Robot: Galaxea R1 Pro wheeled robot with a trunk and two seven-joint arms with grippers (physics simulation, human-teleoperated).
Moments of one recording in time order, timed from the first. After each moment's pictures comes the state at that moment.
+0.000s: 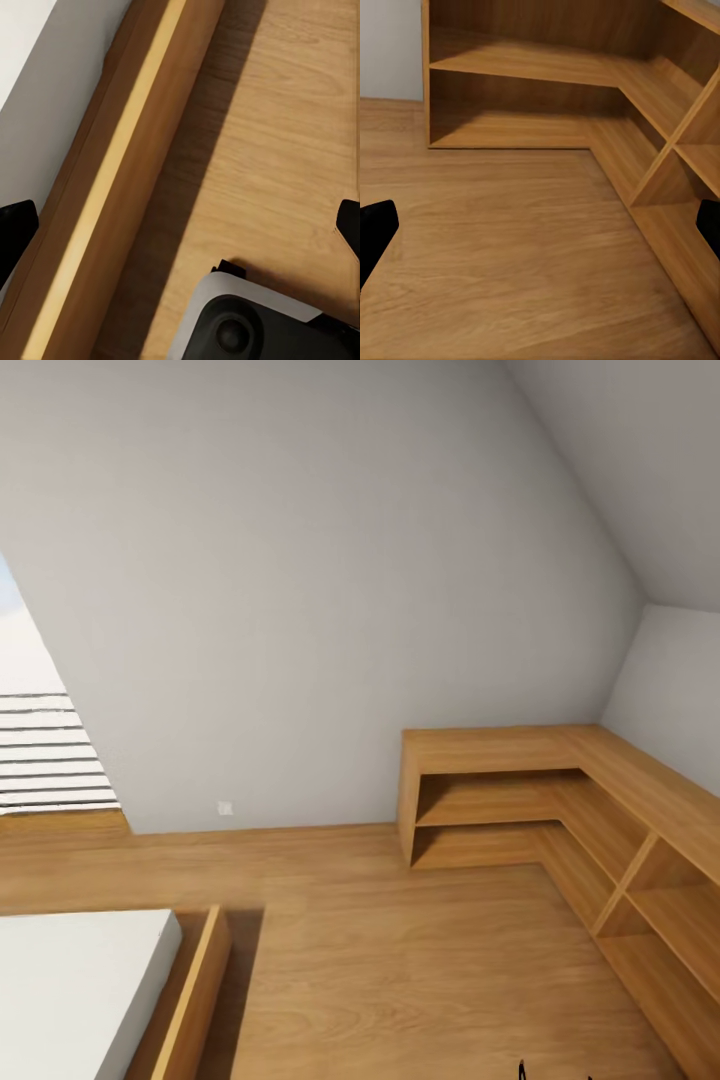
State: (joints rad) left arm 0.05 0.00 0.12 -0.40 0.20 -0.41 0.19; right arm -0.26 -0.04 1.10 -0.01 -0.84 -1.04 -0.51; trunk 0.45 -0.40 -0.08
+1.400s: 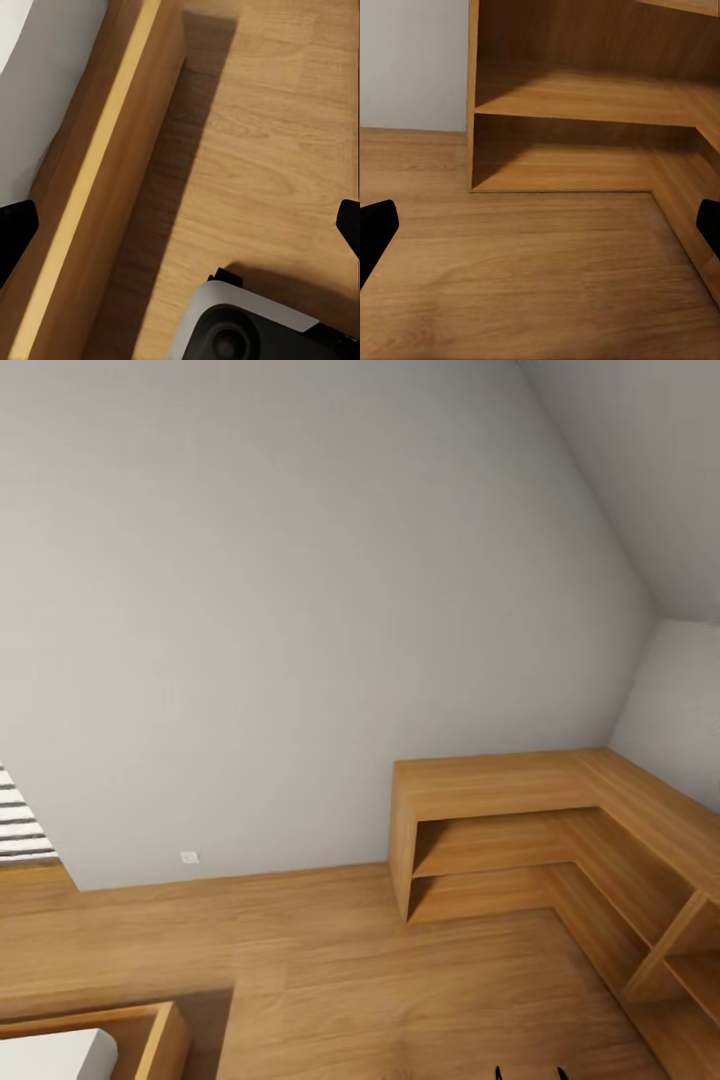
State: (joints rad) left arm 0.05 0.00 0.12 -0.40 0.20 -0.41 0.19; right arm -0.26 -0.04 1.10 -0.01 -0.84 -1.04 -0.33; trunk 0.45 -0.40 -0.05
